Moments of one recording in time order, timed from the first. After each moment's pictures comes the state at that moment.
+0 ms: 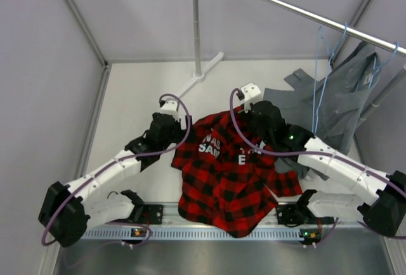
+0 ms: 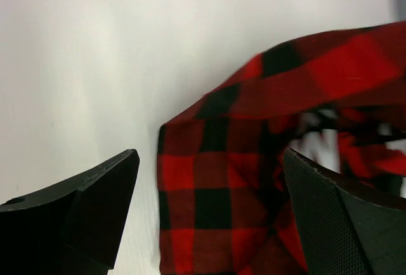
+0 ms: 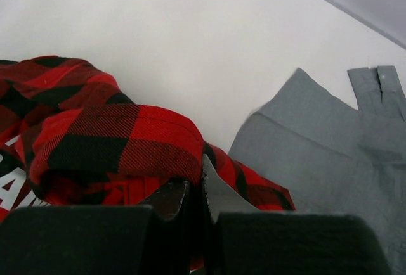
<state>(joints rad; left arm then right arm) -0.67 1.03 0.65 -0.09 -0.26 -0.32 0.85 1.14 0.96 -0.28 0.48 -0.04</state>
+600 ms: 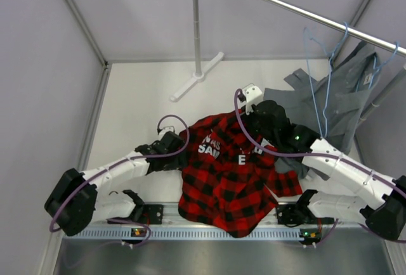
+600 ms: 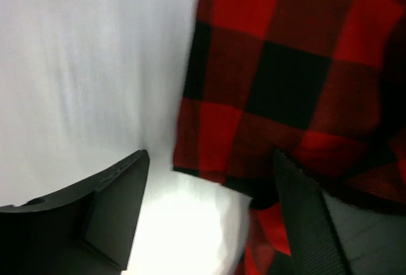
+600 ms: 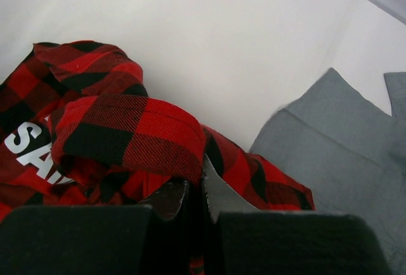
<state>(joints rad) -0.68 1.17 0.54 -0.45 -0.21 -0.75 0.82 1.10 0.98 -0.37 0.33 -0.02</state>
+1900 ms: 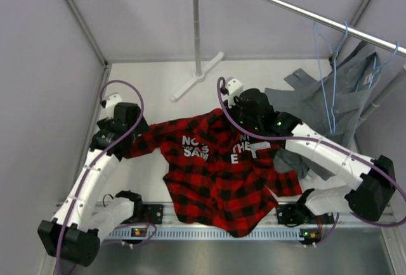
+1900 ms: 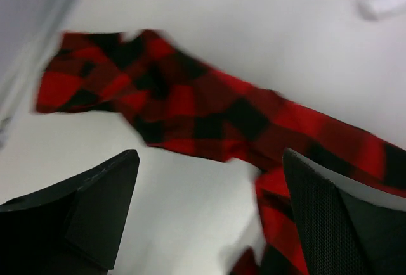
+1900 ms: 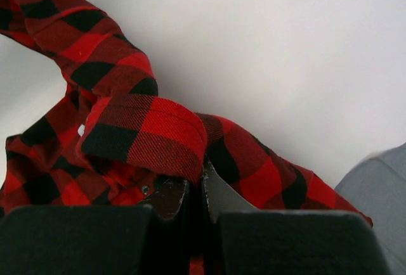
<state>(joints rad) -0.22 0.96 0.92 -0.80 -0.58 -0.57 0.82 1.29 1.12 -0.33 0.06 0.06</state>
